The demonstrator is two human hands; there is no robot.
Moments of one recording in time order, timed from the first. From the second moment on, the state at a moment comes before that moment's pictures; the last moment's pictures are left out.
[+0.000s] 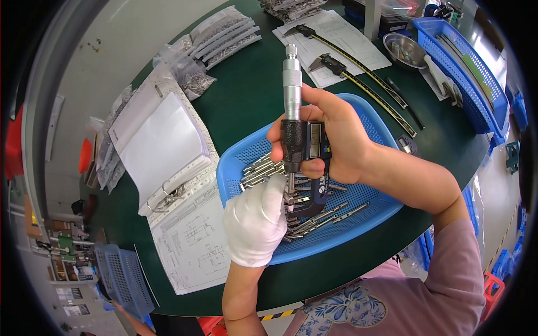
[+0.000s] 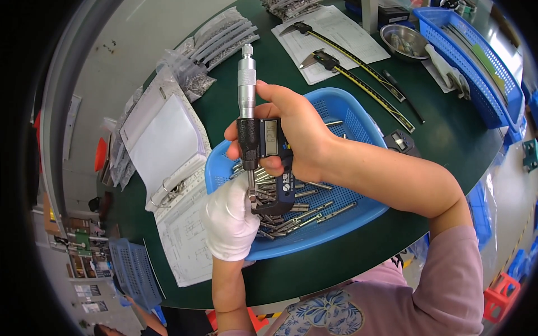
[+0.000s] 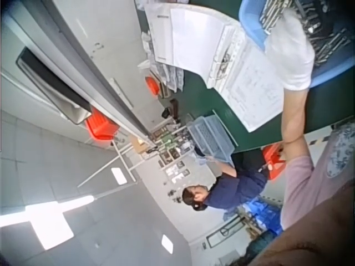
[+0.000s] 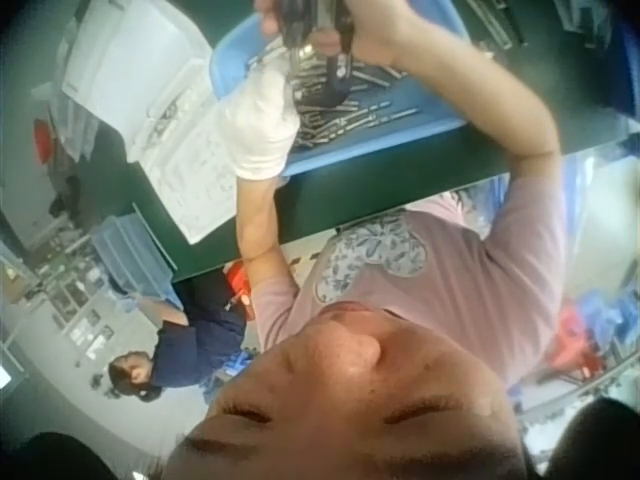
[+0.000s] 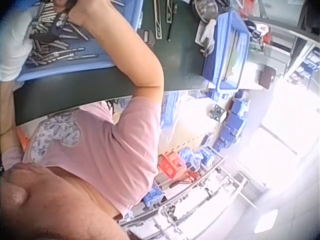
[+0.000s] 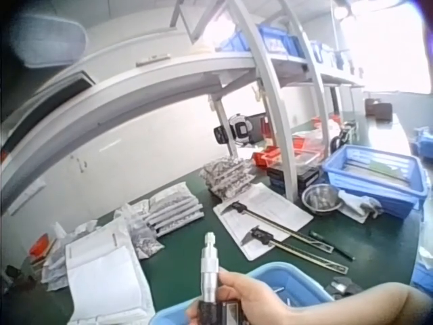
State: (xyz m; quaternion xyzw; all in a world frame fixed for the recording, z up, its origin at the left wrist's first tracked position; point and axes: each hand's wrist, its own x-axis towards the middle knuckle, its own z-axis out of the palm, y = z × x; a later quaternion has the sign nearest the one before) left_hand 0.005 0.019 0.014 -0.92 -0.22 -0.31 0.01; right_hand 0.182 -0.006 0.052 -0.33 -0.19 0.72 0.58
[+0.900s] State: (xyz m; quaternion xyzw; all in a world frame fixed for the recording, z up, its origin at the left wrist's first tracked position) left_hand 0.006 0.017 0.011 -0.93 -0.22 -0.29 0.00; right_hand 0.176 -0.009 0.050 -0.39 -0.24 0.66 0.60
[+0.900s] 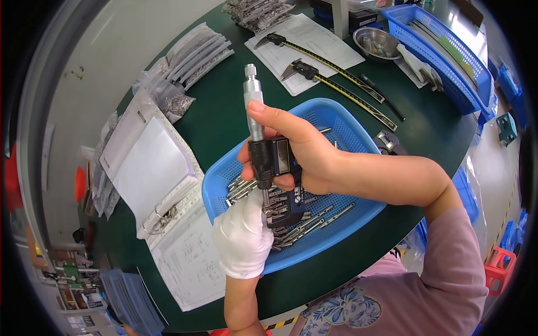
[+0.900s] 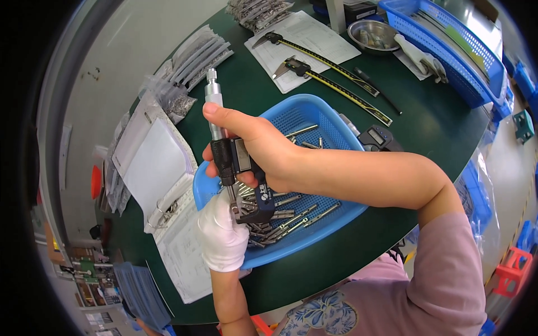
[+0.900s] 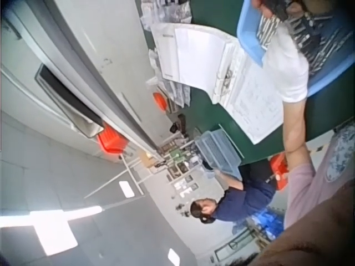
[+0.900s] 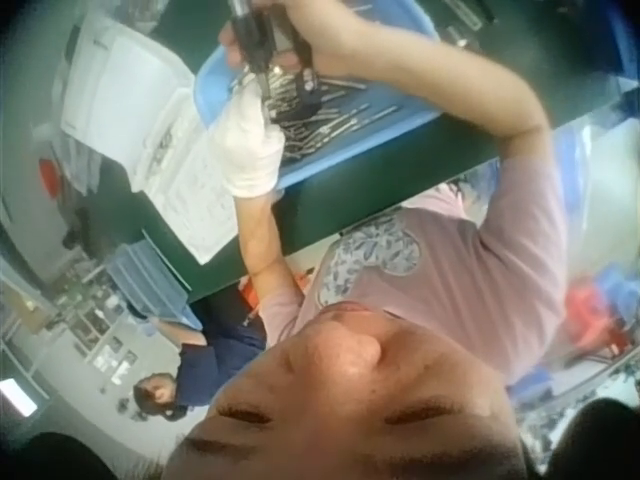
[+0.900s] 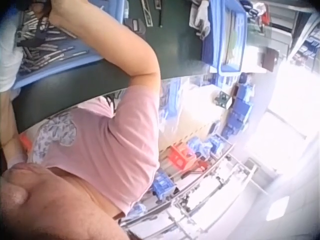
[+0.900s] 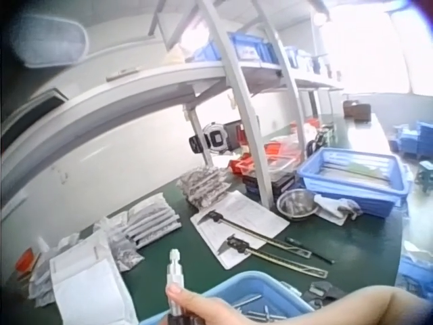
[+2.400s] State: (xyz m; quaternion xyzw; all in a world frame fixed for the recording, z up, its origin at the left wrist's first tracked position) left_hand 0.014 0.061 0.026 -0.95 -0.30 -0.03 0.00; right_hand 0.197 -0.001 0.056 -0.39 -0.21 0.60 0.67
